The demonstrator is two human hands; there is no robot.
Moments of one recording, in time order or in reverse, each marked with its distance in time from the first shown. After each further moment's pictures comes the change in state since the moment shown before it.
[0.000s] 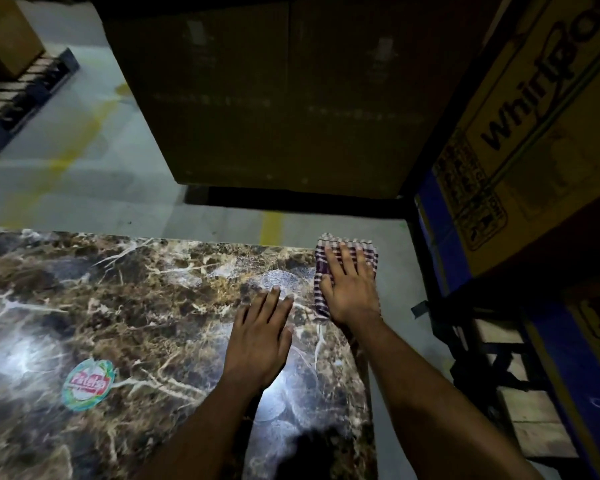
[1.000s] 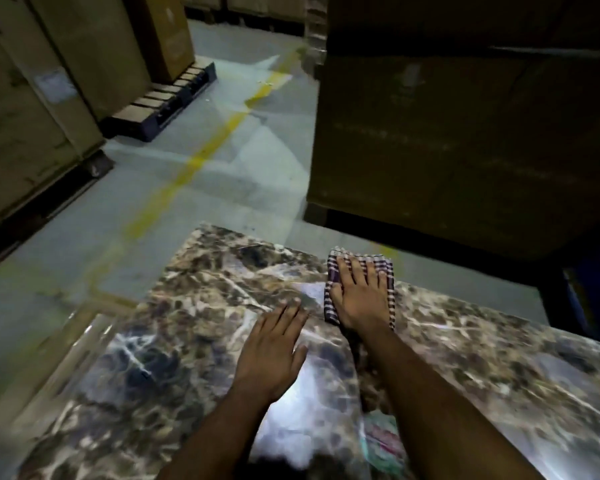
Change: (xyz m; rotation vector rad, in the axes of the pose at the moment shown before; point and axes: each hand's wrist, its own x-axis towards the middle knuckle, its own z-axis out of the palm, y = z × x) left_hand -0.081 -0.434 -0.119 -0.022 0.004 -0.116; right_hand 0.080 -0.476 0.098 -0.066 -0.079 -0.210
